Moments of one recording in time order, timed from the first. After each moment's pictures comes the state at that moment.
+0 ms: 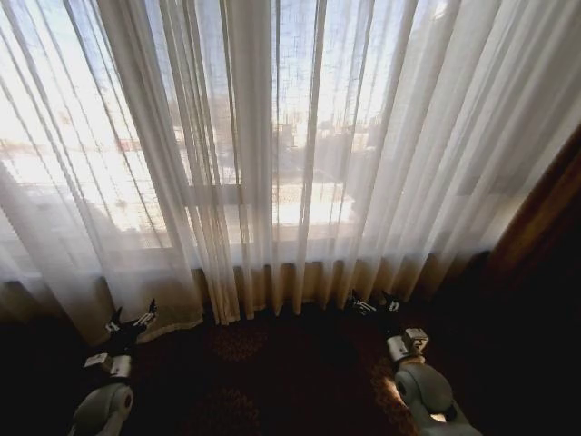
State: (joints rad) left arm 1.33 -1.19 -0.81 -1.67 -0.50 -0.19 -0.02; right arm -1.33 1.23 0.59 1.93 0.37 -0.09 0.05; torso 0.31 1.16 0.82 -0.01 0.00
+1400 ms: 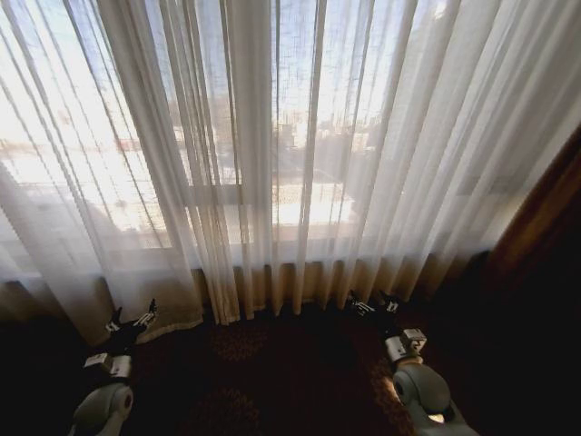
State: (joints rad) left arm 1.33 -1.19 -0.81 -1.67 -0.50 -0.19 -0.02; right arm -1.32 1.24 0.59 1.93 0.36 -0.09 0.05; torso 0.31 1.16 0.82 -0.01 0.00
